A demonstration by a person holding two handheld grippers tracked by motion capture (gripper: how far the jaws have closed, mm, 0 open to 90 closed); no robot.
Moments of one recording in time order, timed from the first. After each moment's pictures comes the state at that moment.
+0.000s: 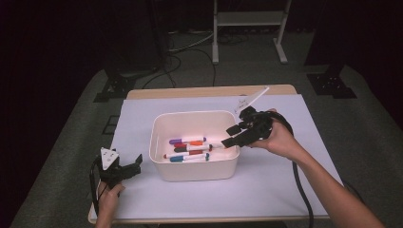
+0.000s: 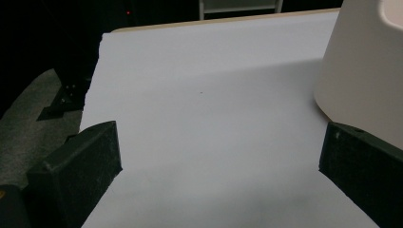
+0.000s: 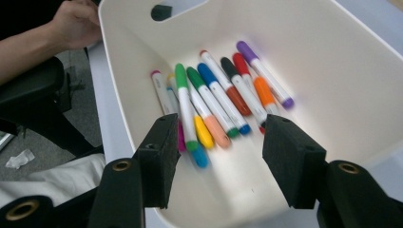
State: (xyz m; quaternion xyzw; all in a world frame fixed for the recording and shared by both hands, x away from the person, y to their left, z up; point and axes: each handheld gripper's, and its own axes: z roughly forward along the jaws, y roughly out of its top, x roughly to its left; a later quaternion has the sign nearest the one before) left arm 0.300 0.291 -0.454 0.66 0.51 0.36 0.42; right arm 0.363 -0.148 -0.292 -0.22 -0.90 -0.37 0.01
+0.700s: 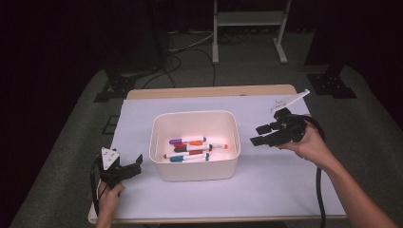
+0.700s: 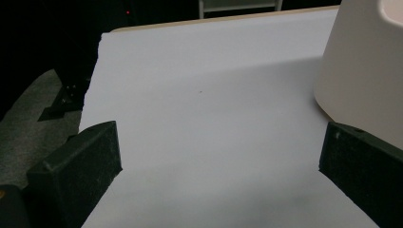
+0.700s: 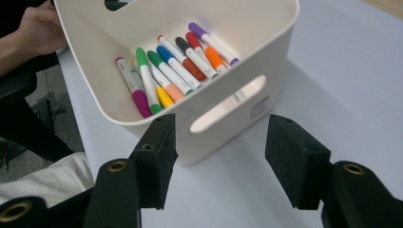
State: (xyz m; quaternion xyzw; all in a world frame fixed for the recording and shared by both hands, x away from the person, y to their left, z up) left arm 0.301 0.289 -0.454 0.66 0.51 0.36 0.42; right arm 0.356 -0.227 -0.303 -0.29 -0.87 -0.40 -0.01
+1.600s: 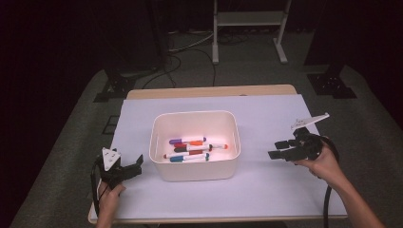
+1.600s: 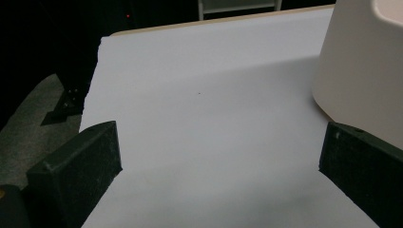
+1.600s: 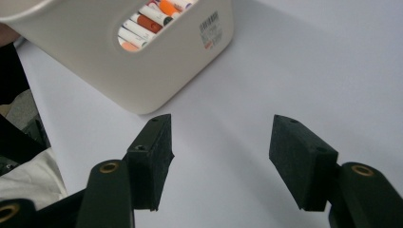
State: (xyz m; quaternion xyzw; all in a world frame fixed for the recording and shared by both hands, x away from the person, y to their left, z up) left arm 0.299 0.288 -0.454 0.67 0.50 0.37 0.41; right arm 0.343 -0.288 -0.372 -0.37 -0.84 -0.40 0.00
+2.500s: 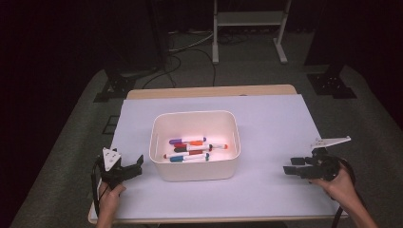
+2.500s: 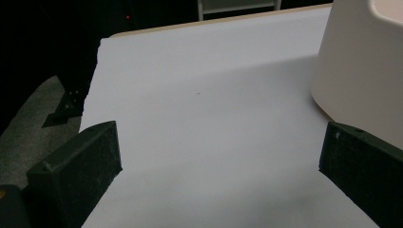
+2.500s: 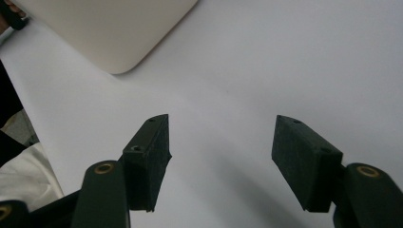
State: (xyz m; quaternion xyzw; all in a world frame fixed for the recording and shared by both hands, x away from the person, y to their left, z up) left arm 0.299 0.287 -0.454 0.67 0.50 0.37 0.41; right arm 0.302 -0.334 -0.415 -0.43 -0.80 -0.42 -0.01
